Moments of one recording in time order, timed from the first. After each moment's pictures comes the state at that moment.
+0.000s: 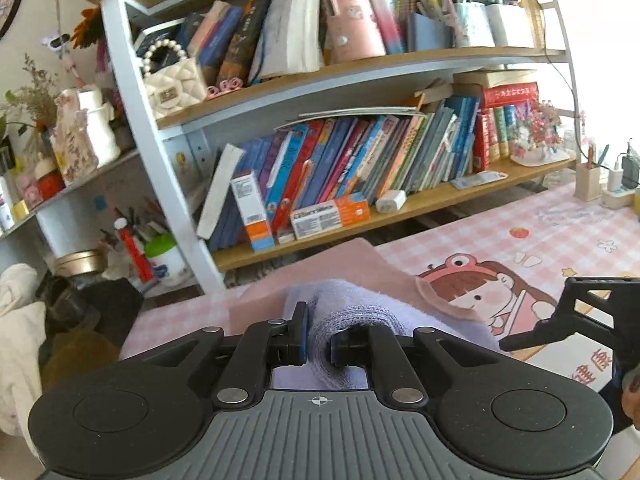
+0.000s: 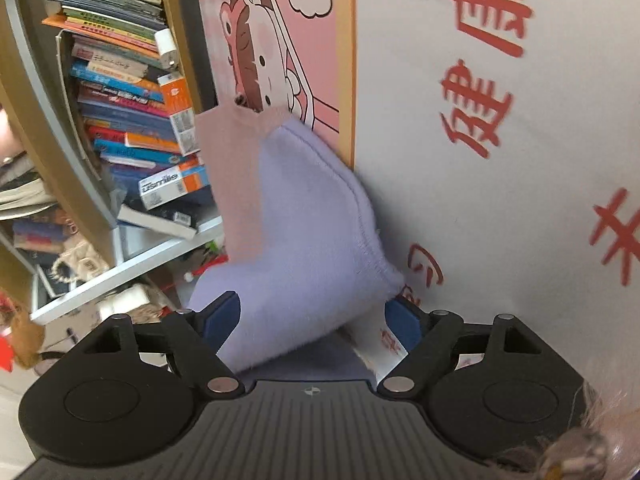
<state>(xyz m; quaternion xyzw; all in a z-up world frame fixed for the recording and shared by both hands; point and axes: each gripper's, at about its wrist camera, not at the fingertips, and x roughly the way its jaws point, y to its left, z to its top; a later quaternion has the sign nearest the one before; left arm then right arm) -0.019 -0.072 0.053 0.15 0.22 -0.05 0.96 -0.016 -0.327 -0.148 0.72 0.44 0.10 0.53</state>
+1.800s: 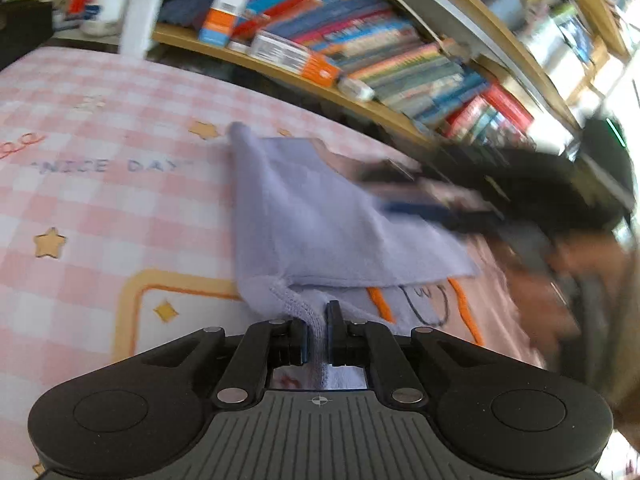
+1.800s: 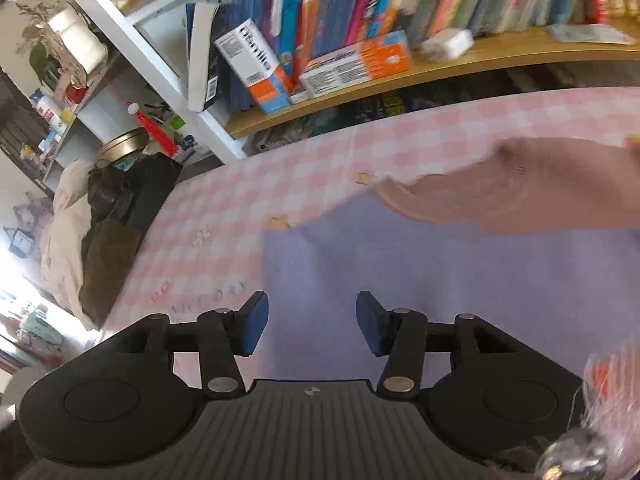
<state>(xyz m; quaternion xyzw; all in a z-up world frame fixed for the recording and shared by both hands) 0.023 -0.005 -0.054 -0.19 0.40 -0.17 0.88 0.092 -0.252 -0.052 0.19 0.42 0.19 0.87</state>
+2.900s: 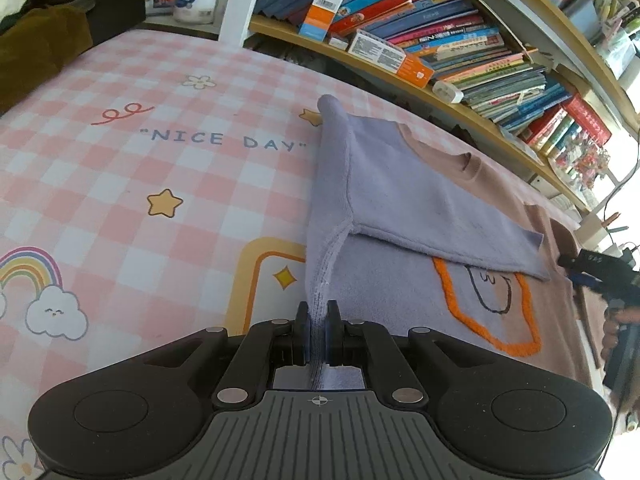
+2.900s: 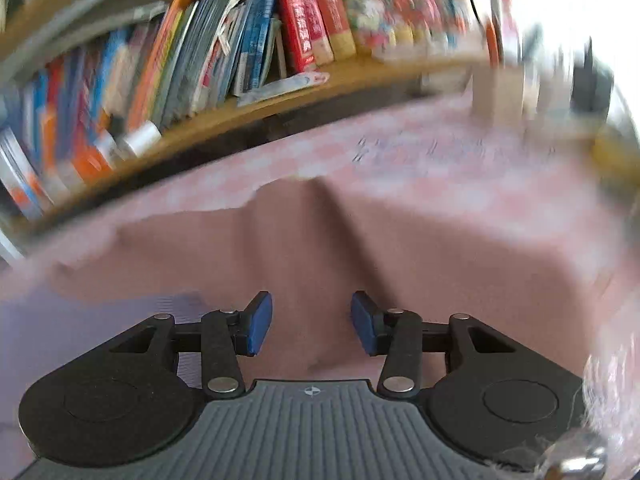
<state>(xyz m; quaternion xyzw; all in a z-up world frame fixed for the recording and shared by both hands) 0.002 0.016 -0.057 -0.16 0.43 -0.07 0.88 0.093 -0.430 -0.083 0.06 0.34 -0.14 0.93</state>
